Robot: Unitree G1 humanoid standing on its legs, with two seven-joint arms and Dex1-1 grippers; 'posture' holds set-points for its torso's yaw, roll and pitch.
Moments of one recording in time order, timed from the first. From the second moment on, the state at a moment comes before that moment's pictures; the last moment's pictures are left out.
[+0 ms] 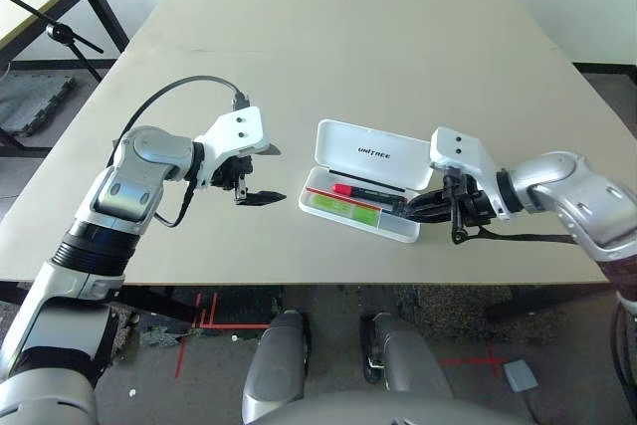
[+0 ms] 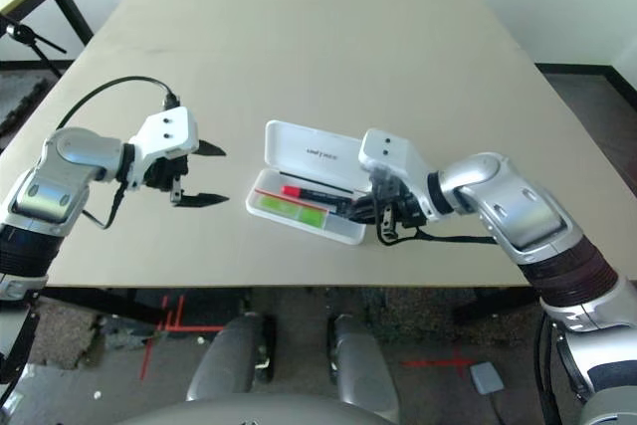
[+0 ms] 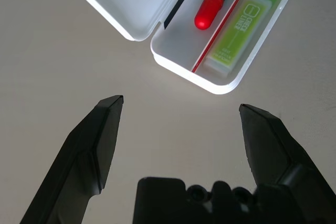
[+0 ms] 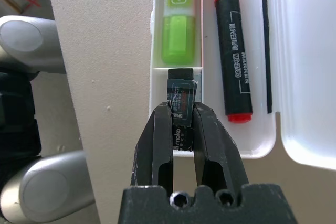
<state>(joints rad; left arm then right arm) -0.58 0.77 -0.21 0.05 -0.06 0.31 -1.25 -0.52 -0.84 0.35 -0.23 0.31 0.81 1.13</state>
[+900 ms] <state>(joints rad) -0.75 0.73 -0.21 0.28 -0.05 0.41 -1.19 -0.41 -0.98 0.07 0.03 0.37 0.42 1.34</state>
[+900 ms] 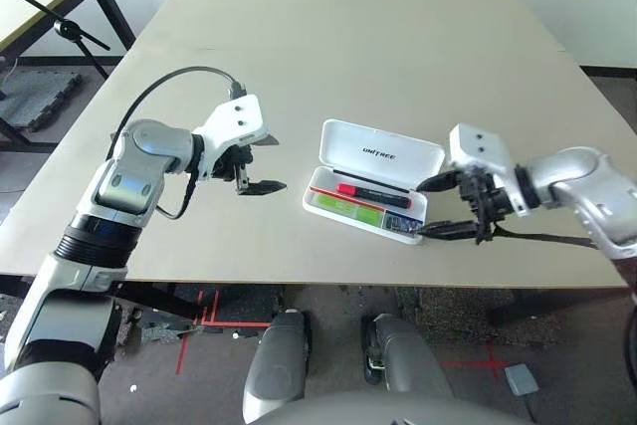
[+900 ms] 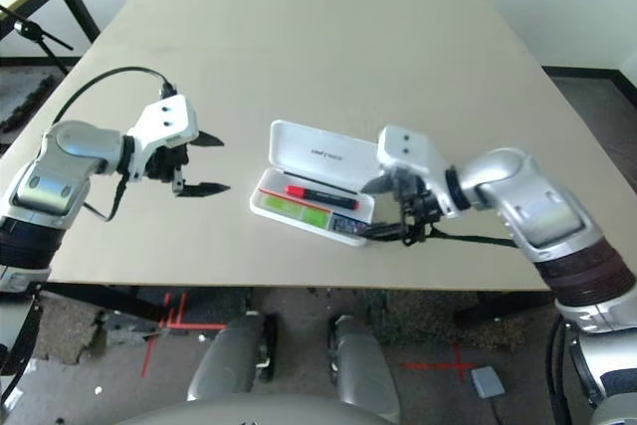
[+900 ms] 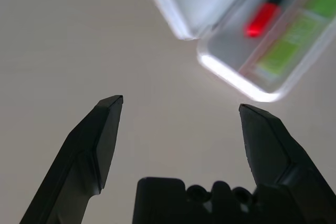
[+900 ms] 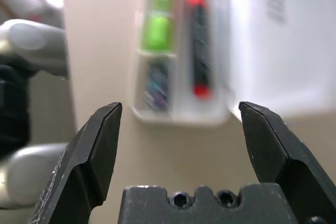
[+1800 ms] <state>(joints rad) -1.22 0.34 -0.22 1.18 0.13 0.08 -0.85 -0.20 -0.99 -0.14 0.05 0.39 0.32 1.25</state>
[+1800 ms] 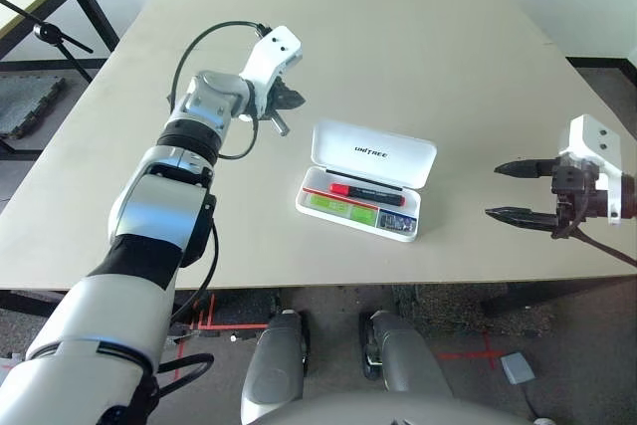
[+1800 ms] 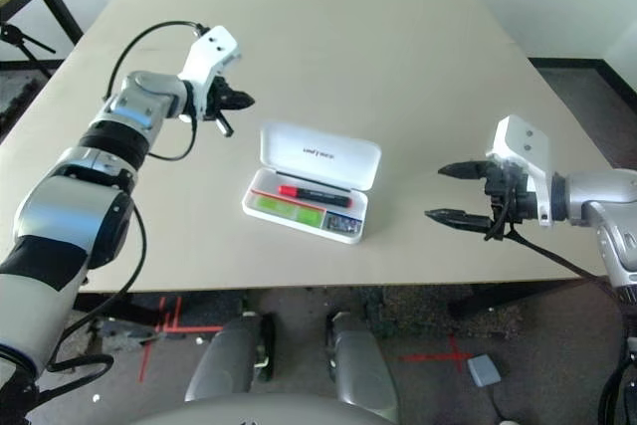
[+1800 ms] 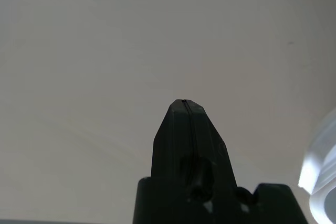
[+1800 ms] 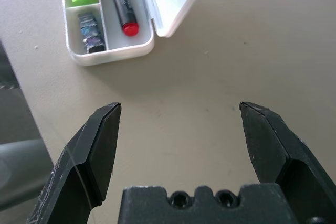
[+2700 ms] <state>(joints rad) -0.86 0.51 -0.26 0.48 0.10 0.31 -1.32 -0.30 -0.93 -0.09 0.13 0.37 0.28 1.29</state>
